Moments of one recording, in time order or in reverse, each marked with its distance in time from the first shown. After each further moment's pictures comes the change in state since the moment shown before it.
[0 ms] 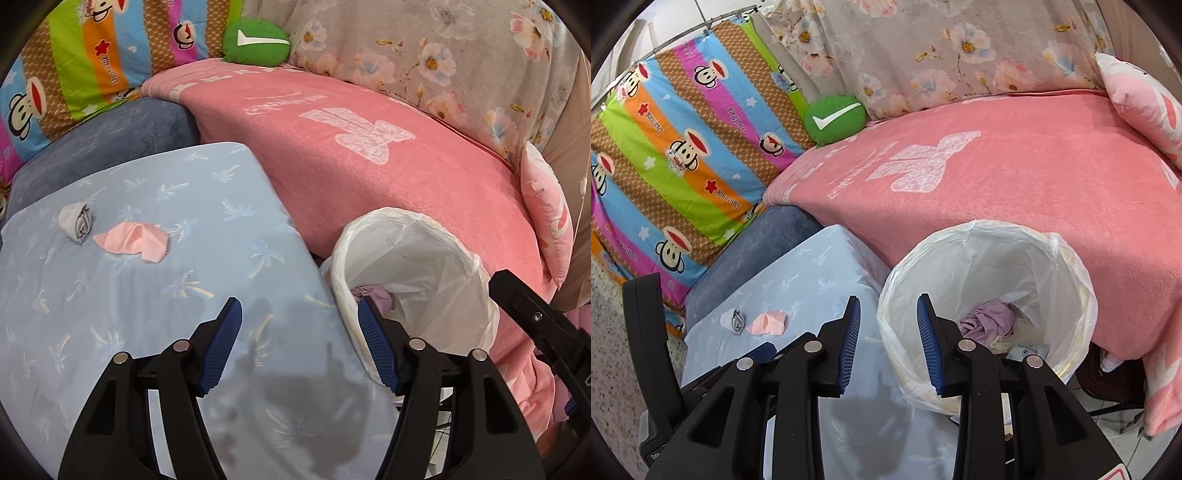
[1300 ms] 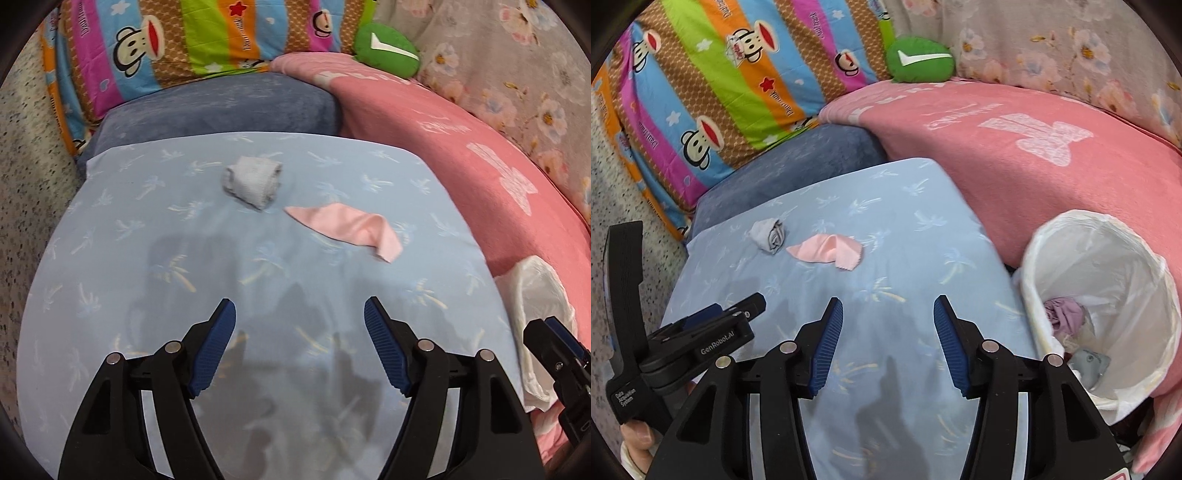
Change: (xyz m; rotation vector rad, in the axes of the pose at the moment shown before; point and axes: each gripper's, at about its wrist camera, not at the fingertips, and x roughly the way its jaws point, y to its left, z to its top) left arm -0.023 0.190 -0.017 -0.240 -0.009 0.263; right arm 0.088 0.156 -0.058 -0.317 0.196 0.052
